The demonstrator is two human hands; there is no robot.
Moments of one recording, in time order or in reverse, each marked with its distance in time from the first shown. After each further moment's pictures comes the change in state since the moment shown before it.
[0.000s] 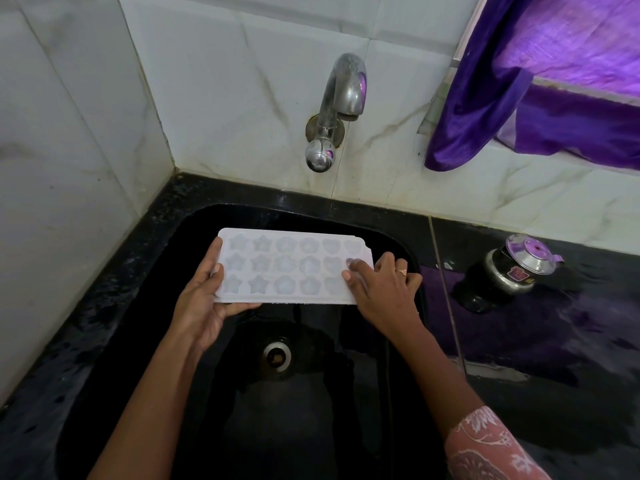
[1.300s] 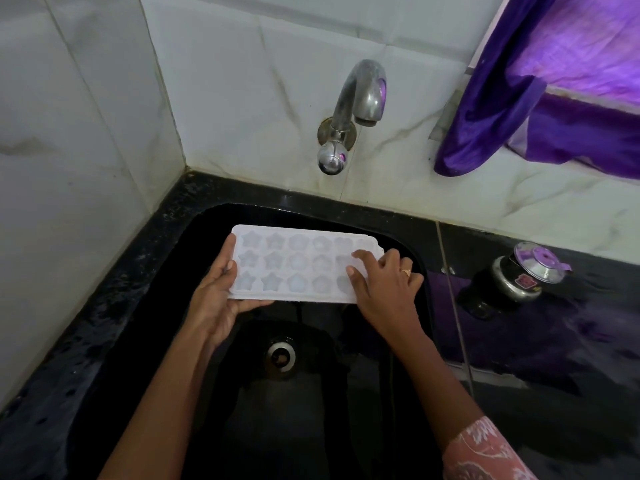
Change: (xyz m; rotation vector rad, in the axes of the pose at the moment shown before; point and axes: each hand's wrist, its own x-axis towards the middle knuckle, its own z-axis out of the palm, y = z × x) left_hand 0.004 -0.001 0.000 -0.021 -0.031 -0.011; right_hand 0.001 -0.018 -0.003 0.033 0.082 -0.001
